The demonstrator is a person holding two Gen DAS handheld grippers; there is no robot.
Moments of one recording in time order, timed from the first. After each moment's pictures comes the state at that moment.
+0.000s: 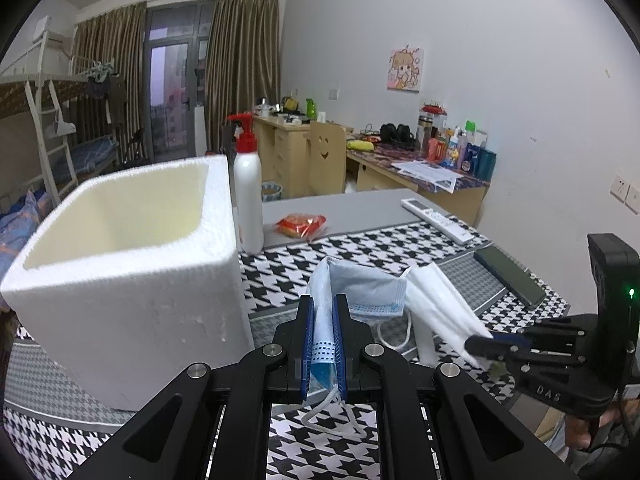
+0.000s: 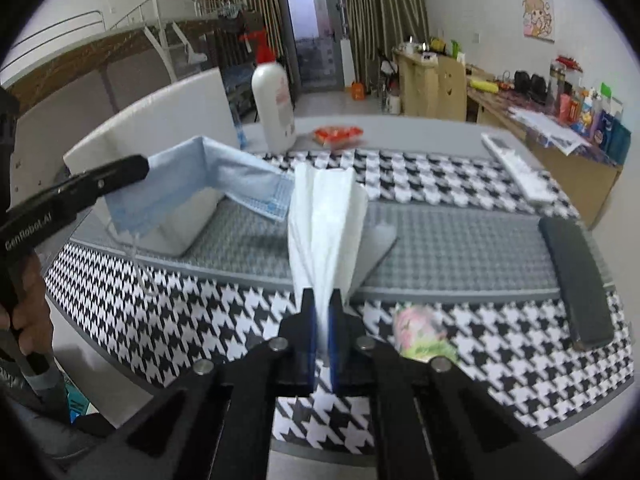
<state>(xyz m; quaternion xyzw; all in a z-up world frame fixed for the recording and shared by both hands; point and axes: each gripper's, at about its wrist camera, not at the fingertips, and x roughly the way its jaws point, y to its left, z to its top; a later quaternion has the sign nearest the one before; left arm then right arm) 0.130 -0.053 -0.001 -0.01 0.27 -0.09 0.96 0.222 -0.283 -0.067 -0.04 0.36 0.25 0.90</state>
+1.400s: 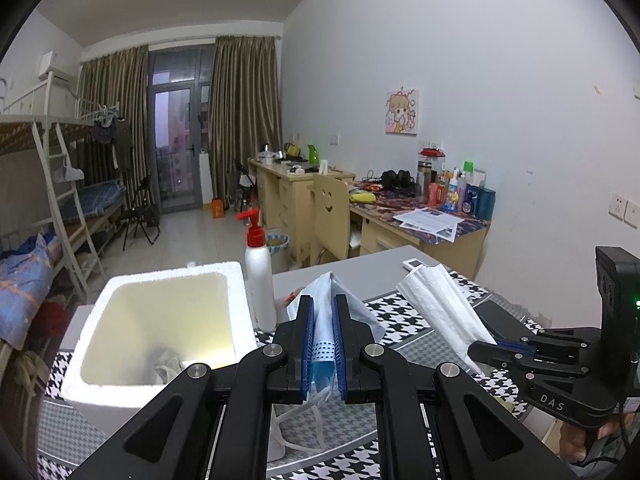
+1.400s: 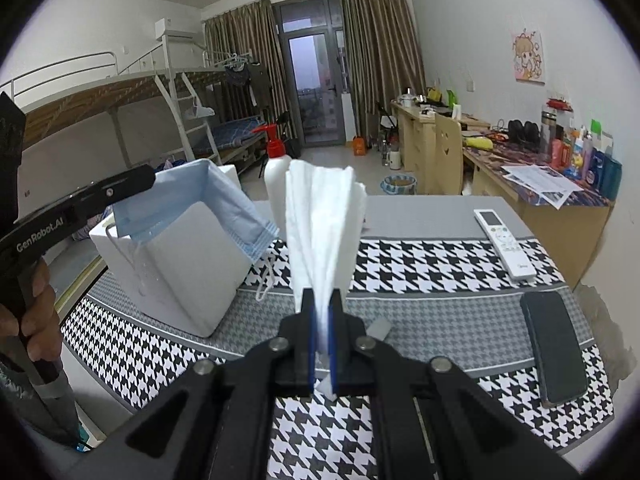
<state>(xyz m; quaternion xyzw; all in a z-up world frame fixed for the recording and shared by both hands) 0.130 -0.053 0.061 0.01 0.19 -0.08 0.98 0.226 -0.284 -0.008 -0.01 0.27 0.26 0.93</state>
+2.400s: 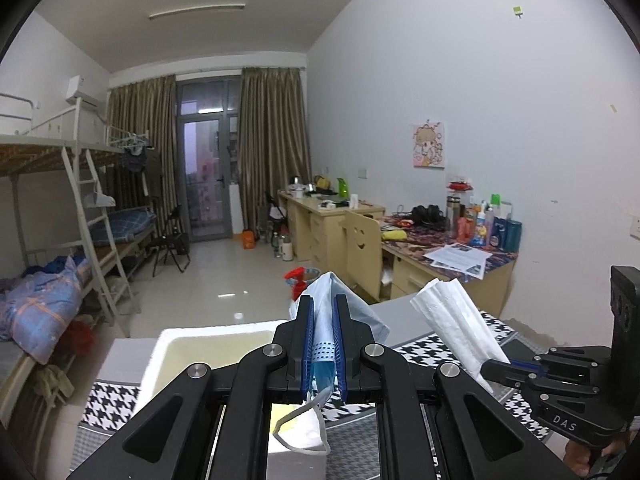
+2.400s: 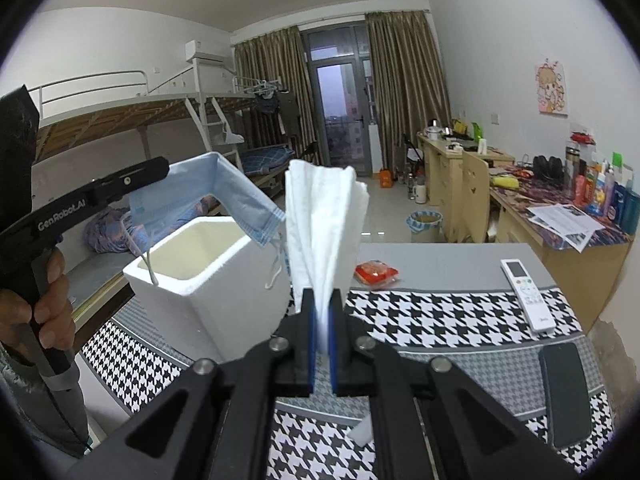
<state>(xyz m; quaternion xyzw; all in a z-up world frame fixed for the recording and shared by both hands) 0.128 -0.031 0.106 0.02 0.14 -0.02 0.99 0.227 -0.263 0.025 -0.01 0.22 0.32 0.92</state>
